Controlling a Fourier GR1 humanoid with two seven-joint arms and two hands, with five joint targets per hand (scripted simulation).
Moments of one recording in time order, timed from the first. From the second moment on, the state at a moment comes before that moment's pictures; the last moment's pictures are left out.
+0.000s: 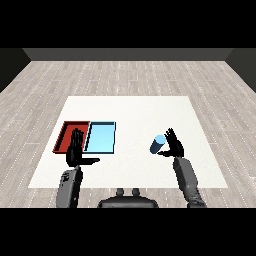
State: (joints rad) left arm 0.00 0.04 0.07 -1.58 0.16 -0.08 -0.45; right arm -0.30 -0.15 -0.19 -0.90 -0.26 0.33 -0.39
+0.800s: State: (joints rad) left arm 0.00 0.05 0.08 -1.56 0.16 -0.09 -0.46; right arm -0.36 -0.12 -0.16 -0.85 -0.25 0.31 -0.39
